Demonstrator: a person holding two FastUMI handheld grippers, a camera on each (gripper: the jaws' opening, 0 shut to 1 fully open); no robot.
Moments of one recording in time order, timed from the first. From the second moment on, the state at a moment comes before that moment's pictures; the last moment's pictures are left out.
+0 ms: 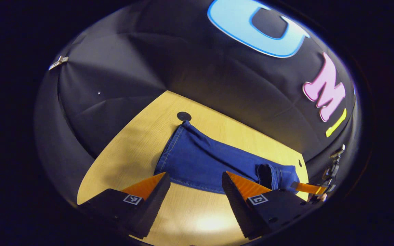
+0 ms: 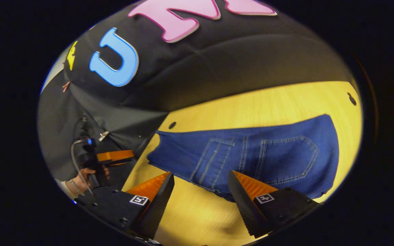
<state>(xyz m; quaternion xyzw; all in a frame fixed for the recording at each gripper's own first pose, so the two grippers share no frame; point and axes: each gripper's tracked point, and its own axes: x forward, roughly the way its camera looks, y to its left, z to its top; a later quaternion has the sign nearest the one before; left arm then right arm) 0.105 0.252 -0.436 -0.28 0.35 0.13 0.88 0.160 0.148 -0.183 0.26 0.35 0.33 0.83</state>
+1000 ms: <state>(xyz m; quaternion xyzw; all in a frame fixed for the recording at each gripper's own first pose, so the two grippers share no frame) 0.120 0.279 -0.534 -0.17 0.55 0.17 0.80 0.150 0.075 -0.163 0.23 0.34 0.29 0.87</state>
